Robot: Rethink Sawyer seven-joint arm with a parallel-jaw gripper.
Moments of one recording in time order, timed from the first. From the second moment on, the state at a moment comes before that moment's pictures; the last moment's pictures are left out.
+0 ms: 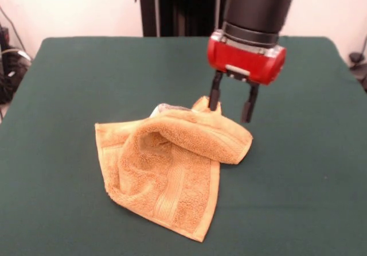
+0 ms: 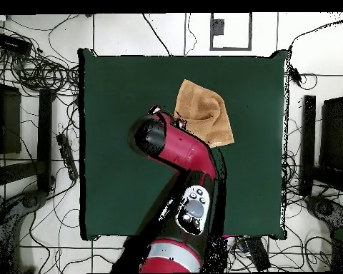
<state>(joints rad) 0.16 -0.43 -0.35 1.53 0.50 0.27 1.88</state>
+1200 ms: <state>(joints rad) 0.28 -0.17 -0.49 1.49 0.54 0.23 2.01</state>
